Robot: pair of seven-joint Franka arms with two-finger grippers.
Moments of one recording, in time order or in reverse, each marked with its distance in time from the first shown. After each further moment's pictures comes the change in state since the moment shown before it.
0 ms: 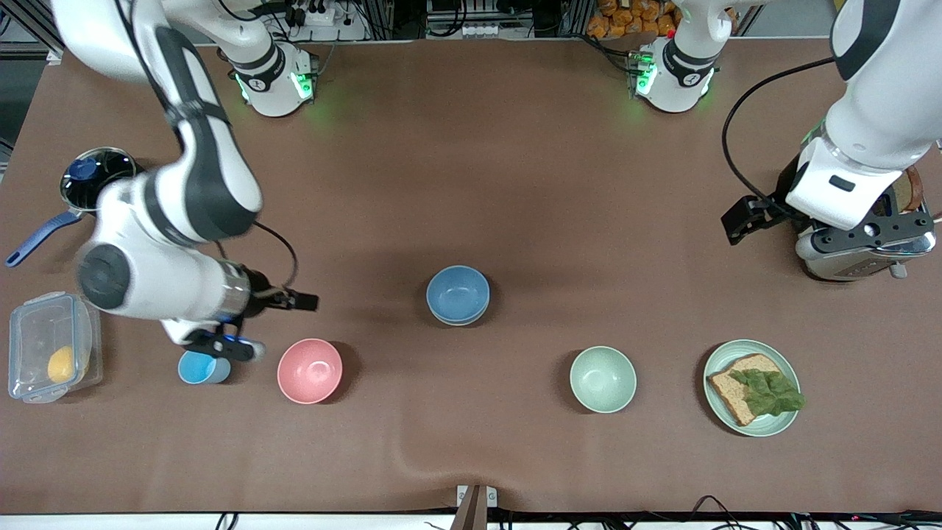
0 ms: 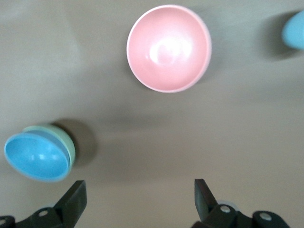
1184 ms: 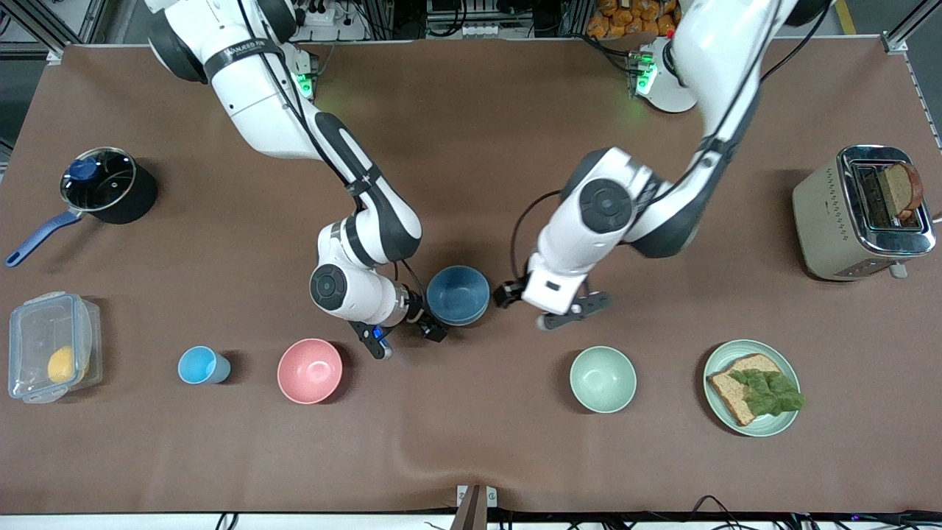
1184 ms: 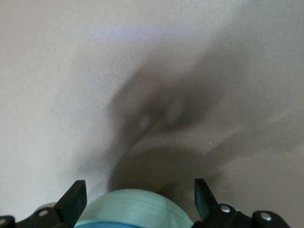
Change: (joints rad) left arm -0.334 0.419 -0.021 0.025 0.012 0.470 -0.628; right arm 0.261 0.396 0.064 -0.052 0.252 0.656 0.730
